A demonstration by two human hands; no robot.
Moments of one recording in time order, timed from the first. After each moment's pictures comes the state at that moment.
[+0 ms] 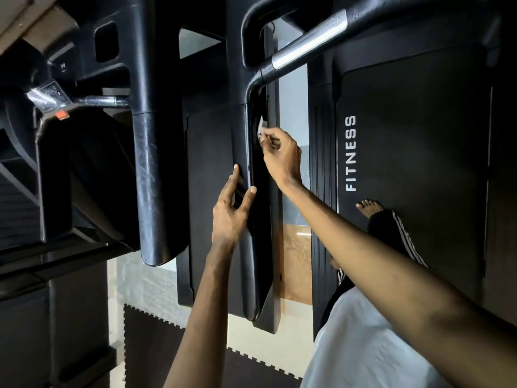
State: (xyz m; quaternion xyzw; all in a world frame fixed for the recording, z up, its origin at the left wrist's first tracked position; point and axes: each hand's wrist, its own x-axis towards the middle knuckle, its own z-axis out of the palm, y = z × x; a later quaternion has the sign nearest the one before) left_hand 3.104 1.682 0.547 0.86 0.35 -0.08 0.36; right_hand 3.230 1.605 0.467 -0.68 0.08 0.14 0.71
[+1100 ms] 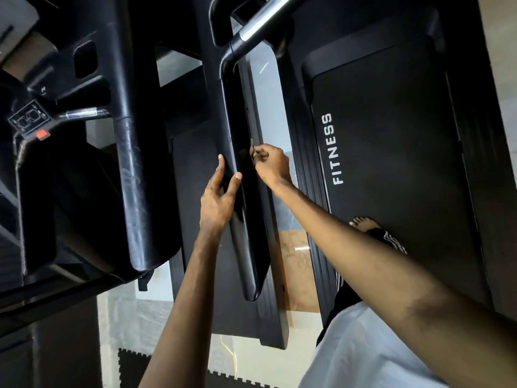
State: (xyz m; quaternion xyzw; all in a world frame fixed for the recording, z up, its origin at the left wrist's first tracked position) left_hand 3.064 1.690 0.537 0.88 0.30 -0.11 0.34; right_hand 3.152 1.592 0.438 -0.71 0.12 0.25 0.65
